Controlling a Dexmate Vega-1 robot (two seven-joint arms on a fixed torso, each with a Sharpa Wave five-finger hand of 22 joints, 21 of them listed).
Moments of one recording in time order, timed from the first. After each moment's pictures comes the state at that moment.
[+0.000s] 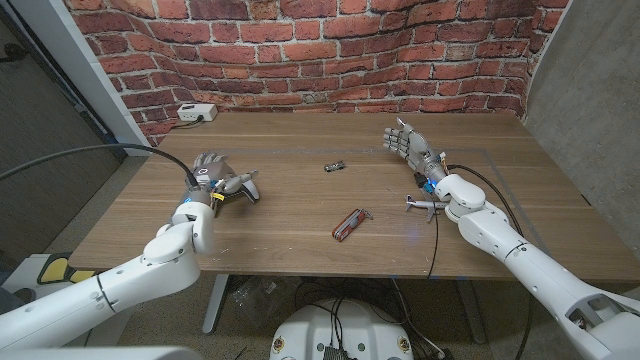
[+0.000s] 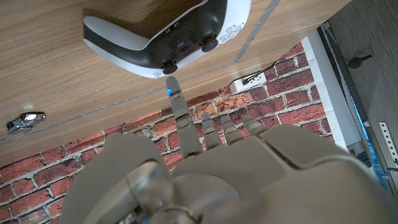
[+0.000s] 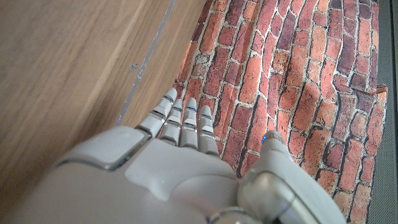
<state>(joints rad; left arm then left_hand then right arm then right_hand) 1.09 1.05 0.57 -2.15 0.48 0.94 0.33 0.44 0.15 -0.29 0.11 0.32 0.83 -0.08 0.22 0.19 0.15 -0.07 0.23 0.19 -0.01 -0.04 0.19 0.18 -0.14 0.06 0.21 0.18 -0.83 -0.55 -0.43 -1.41 0.59 0.23 0.07 0.19 0.06 0.27 -0.10 0.17 0.28 0.08 0.20 0.19 0.30 0.13 0.23 0.19 0.20 0.09 0.19 0.19 0.25 0.02 0.32 0.18</state>
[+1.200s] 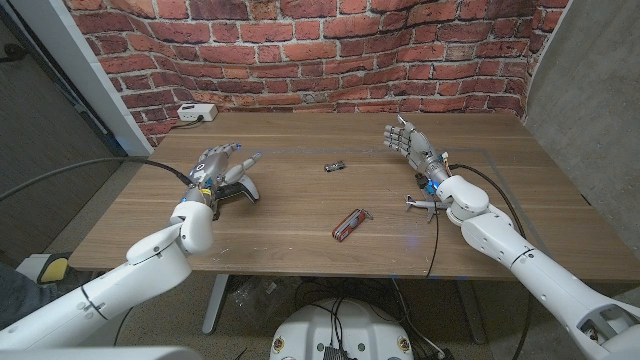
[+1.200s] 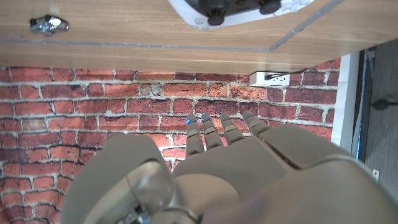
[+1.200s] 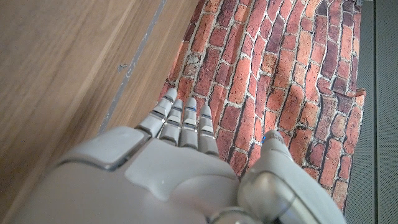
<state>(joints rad) 1.26 0.93 0.29 -2.13 0.19 0.56 0.51 0.45 0.14 -0.30 0.13 0.30 0.21 -0.07 0.17 0.19 0.15 -0.04 0.21 0.20 0.02 -0.01 0.19 0.18 -0.08 0.09 0.22 0.18 -0.89 -0.58 -0.42 -1.50 0.58 0.26 0.04 0.19 0.06 0.27 -0.10 0.17 0.28 0.08 0.20 0.19 0.30 0.13 0.23 0.19 0.20 0.09 0.19 0.19 0.25 0.02 0.31 0.18</state>
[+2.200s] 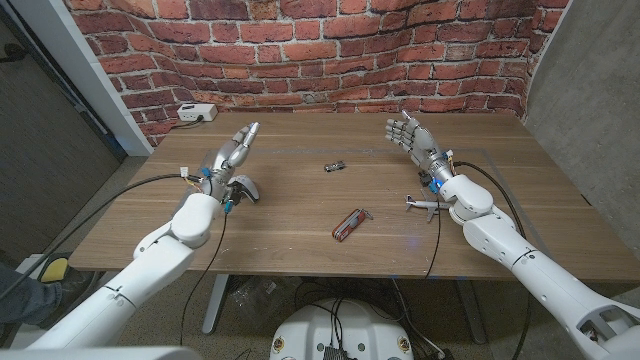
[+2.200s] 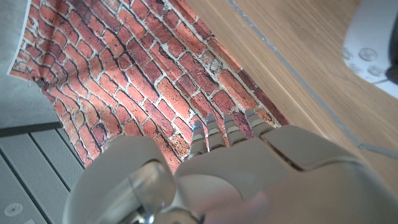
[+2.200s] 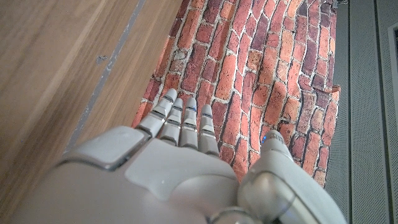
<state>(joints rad) 1.17 0.71 0.22 -1.81 -0.28 -0.14 0.30 0.44 0.13 -0.30 0.13 0.30 0.12 -0.04 0.17 0.19 0.14 -0.01 0.21 0.20 0.02 0.01 0.19 0.18 -0.05 0.11 0.22 0.18 -0.88 -0.57 -0.40 -1.46 0.59 0.35 0.09 0.19 0.06 0.27 -0.10 0.17 0.29 0.06 0.20 0.19 0.31 0.13 0.23 0.19 0.20 0.09 0.19 0.19 0.25 0.02 0.30 0.18</state>
